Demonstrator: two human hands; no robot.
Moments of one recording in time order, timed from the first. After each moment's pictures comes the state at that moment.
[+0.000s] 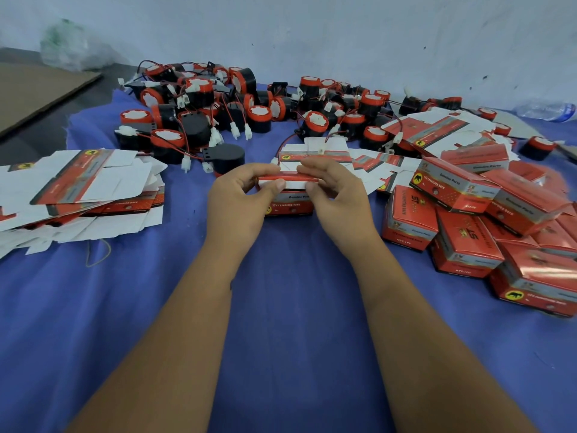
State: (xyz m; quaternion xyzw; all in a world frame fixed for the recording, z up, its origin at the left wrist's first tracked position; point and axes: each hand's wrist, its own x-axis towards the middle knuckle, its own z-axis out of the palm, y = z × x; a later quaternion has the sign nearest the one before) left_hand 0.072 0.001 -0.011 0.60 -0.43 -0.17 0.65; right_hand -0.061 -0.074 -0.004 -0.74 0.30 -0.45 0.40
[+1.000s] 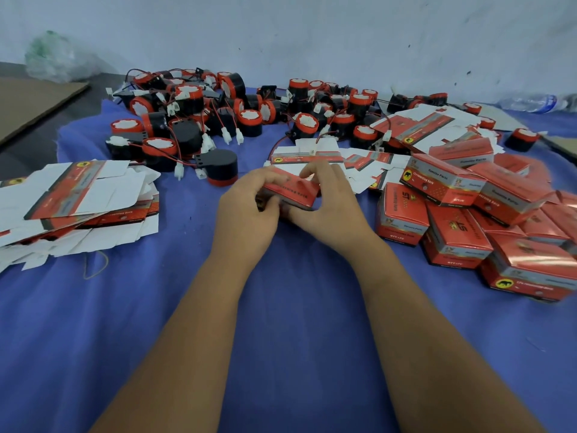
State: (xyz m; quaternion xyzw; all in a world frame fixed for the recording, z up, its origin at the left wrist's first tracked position) left_hand 0.060 0.004 -0.012 0.61 -0.53 -0.10 0.57; right_hand -0.065 -0.073 -0.006 -0.83 0.35 -0.38 0.23
